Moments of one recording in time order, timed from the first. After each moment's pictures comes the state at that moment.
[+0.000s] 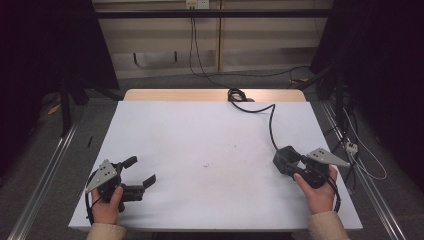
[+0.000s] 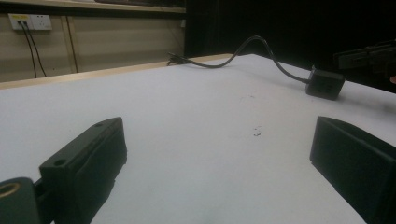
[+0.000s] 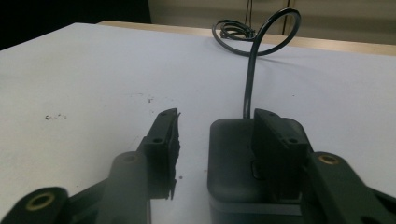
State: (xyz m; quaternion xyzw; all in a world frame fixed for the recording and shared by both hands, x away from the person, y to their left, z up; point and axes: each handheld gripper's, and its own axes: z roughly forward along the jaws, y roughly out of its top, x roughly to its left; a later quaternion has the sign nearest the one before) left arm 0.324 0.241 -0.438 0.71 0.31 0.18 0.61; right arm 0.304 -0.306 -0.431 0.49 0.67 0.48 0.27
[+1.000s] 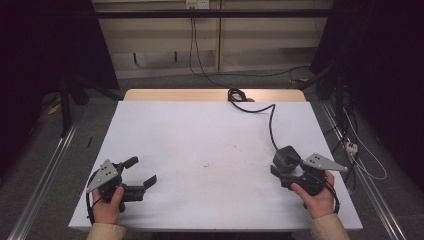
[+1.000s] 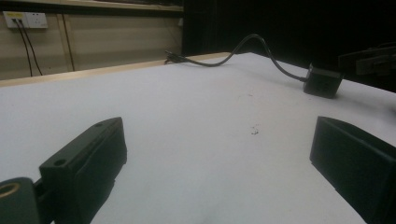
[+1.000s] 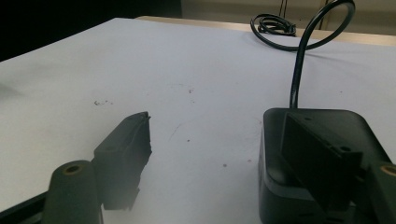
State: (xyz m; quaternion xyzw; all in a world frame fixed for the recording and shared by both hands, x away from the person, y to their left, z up) left arm 0.324 0.241 -0.439 0.71 0.31 0.18 0.61; right arm 0.290 -0.296 -0.433 0.46 0.69 0.51 0.23
